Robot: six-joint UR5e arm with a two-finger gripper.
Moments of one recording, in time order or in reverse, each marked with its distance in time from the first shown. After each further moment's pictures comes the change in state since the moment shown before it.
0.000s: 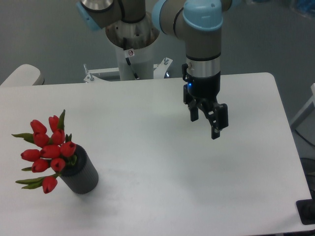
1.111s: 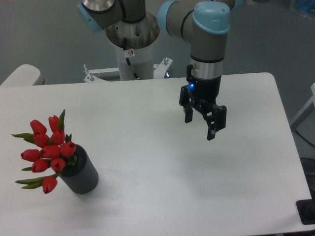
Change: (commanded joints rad) arm 0.034 0.006 -0.058 0.002 -0.152 -0.173
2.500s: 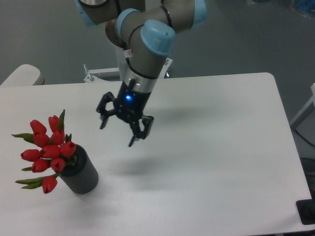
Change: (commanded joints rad) arm -0.271 0.017 -0.132 0.020 -0.307 -0.616
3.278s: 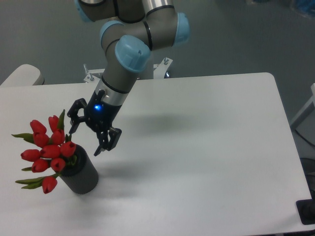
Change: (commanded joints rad) arm -0.081 -0.075 0.048 0.043 -0.035 -0.021
